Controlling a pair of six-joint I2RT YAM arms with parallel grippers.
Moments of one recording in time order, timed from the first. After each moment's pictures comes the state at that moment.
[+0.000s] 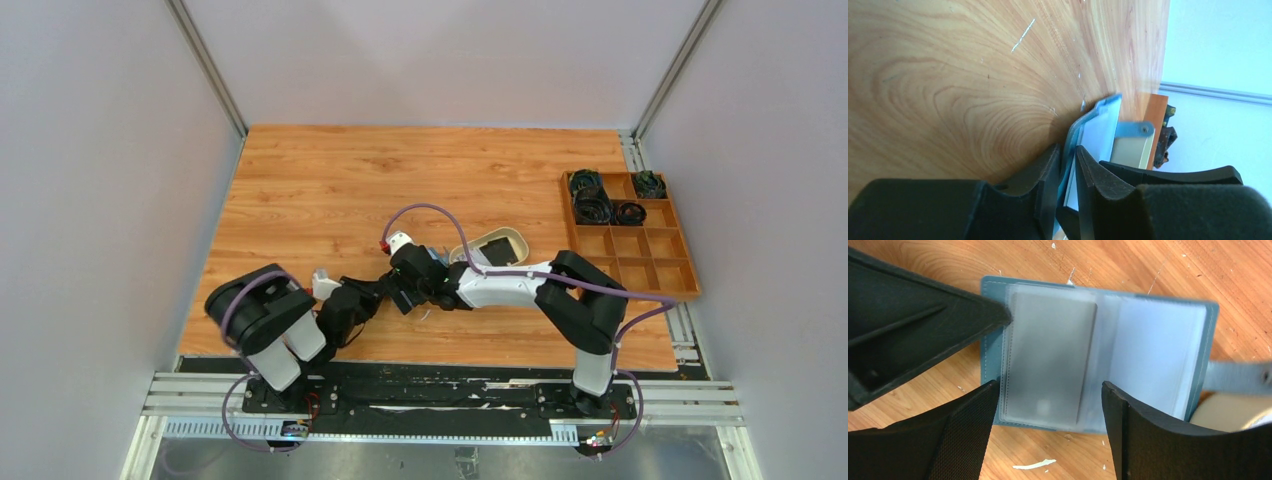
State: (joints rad) left arm -0.70 1.58 0.03 1.08 -0.37 -1.54; right arm 1.06 1.84 1.08 -0.08 0.21 0.20
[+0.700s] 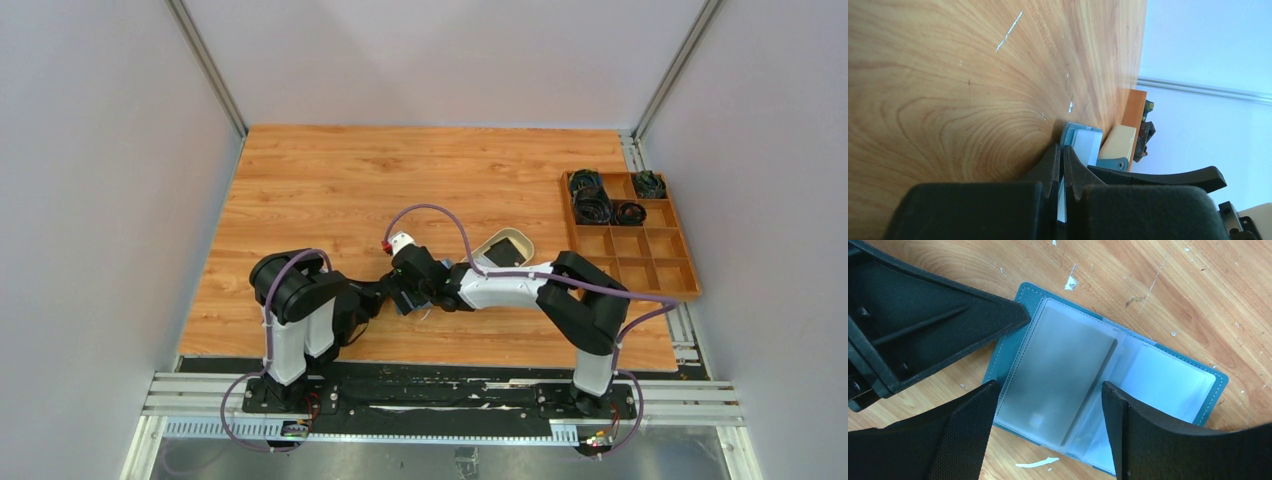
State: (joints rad) left arm -0.70 1.94 0.03 1.53 -0.34 -1.58; right arm 1.06 1.83 1.07 -0.07 0.20 0.21
